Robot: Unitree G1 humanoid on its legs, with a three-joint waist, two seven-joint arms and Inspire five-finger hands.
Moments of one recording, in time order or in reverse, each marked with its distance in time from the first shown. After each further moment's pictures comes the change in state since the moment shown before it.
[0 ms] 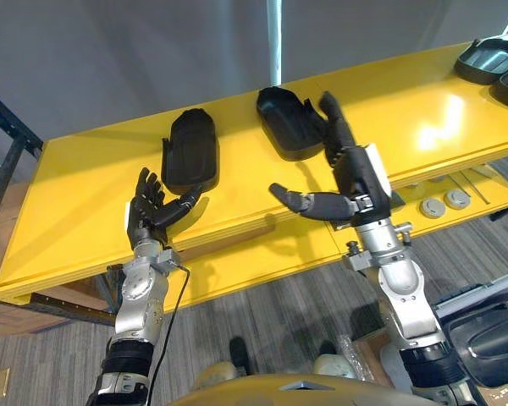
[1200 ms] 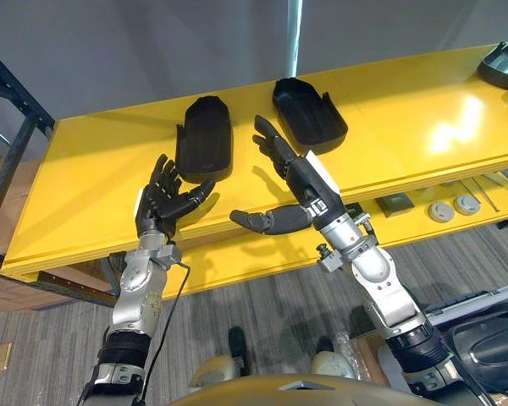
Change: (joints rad) left arm -0.027 0.050 -0.030 0.017 -0.083 0.000 -0.162; right arm -0.068 -0.011 0.107 0.052 -0.001 0.084 0.071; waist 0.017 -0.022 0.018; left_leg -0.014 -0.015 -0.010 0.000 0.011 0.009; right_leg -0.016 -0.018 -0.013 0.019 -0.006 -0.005
